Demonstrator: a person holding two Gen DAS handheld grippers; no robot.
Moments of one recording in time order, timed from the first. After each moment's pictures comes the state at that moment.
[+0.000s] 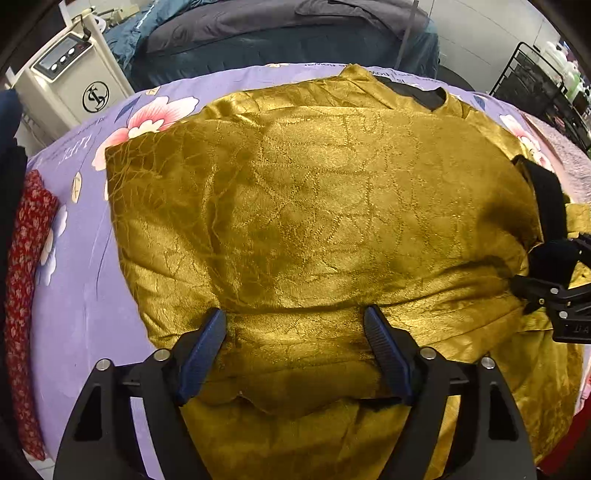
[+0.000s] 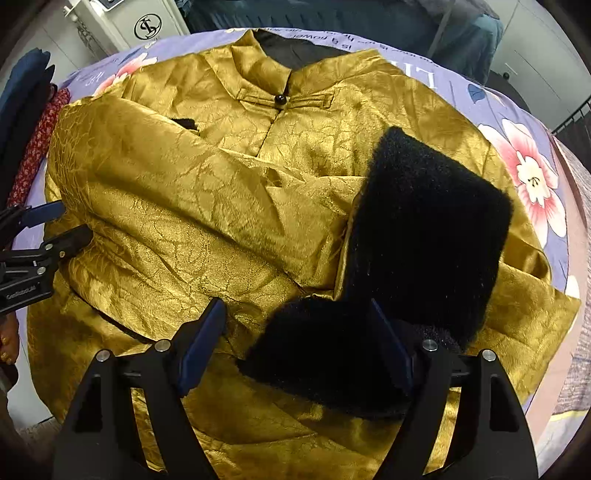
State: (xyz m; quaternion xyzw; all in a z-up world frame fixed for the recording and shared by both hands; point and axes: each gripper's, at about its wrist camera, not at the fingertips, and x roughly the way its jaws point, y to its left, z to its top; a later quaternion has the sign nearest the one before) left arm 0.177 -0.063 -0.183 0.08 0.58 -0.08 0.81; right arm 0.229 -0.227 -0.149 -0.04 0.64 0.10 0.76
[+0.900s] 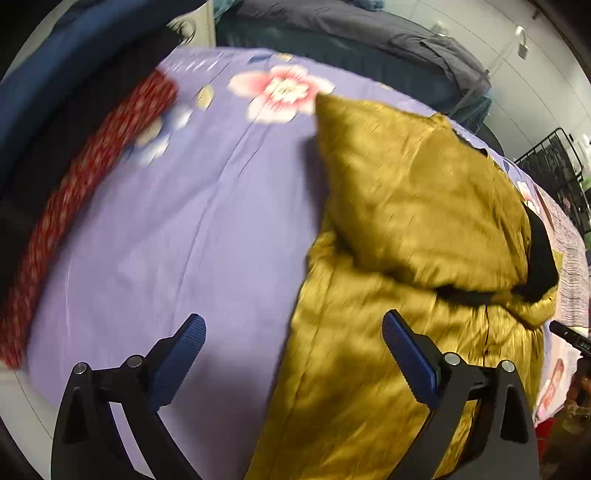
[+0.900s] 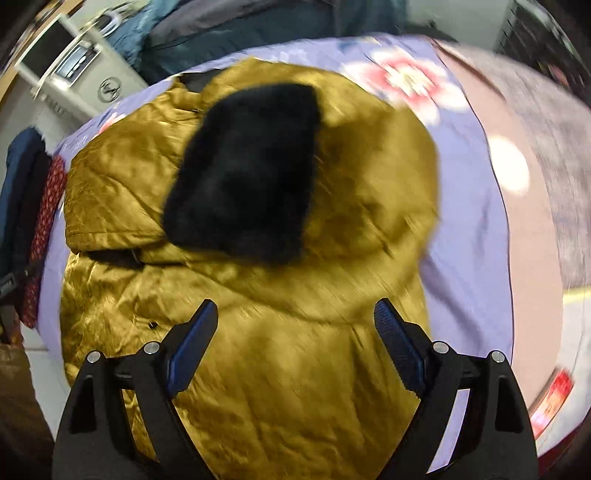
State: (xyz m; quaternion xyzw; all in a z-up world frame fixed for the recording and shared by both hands) left arm 0.081 0.090 -0.131 -0.08 0.60 -0.01 0.80; right arm 0.105 -0.349 -0.107 0.14 0.63 0.02 0.76
